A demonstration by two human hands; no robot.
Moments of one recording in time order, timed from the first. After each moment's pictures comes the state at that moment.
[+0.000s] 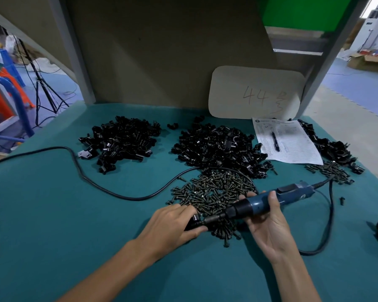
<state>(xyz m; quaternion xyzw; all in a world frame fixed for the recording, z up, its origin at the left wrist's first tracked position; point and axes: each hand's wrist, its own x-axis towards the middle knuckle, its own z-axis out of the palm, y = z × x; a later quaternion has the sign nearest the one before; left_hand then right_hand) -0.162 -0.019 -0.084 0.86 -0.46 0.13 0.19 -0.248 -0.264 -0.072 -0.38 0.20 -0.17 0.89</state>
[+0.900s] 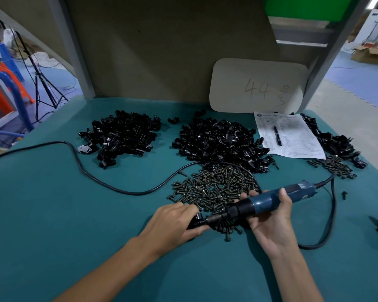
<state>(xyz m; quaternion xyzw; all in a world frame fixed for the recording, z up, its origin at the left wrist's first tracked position) -0.166 -0.021 -0.089 0.84 -0.48 0.16 0.19 -0.248 -0.261 -0.075 -0.32 0.23 -0.18 0.90</state>
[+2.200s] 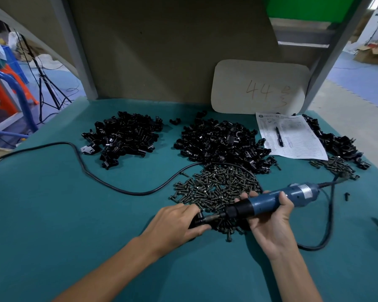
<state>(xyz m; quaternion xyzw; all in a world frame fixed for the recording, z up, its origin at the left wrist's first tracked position) -0.168 -0.022 -0.085 0.87 -0.44 0.05 0.21 -0.247 -0.259 -0.080 -0.30 0.21 -0.18 0.91</state>
